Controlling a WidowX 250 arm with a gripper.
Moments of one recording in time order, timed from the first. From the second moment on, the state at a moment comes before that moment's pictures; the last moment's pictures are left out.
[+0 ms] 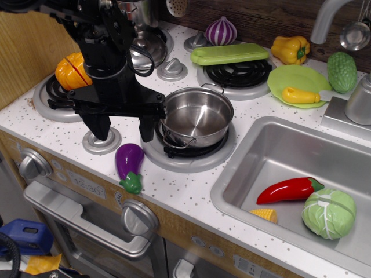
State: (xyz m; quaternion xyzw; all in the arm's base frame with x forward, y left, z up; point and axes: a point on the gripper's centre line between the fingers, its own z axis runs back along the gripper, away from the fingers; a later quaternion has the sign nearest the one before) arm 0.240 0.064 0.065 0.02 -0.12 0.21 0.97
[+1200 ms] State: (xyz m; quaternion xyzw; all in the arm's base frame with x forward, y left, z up) arm 0.233 0.065 0.017 0.02 -0.14 0.22 0.97
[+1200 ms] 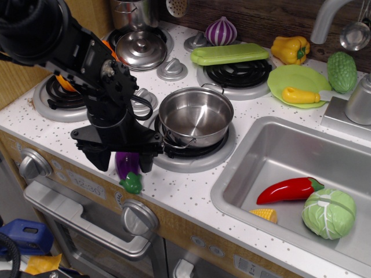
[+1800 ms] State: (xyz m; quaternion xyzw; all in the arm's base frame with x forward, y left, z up) arm 0.238 0.069 0.013 0.02 -0.15 0.21 0.97
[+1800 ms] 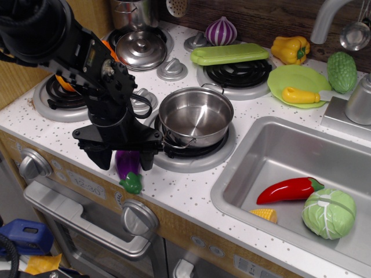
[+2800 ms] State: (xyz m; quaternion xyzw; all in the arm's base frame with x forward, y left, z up) arm 0.242 0.070 0.000 0.06 -0.19 0.19 0.96
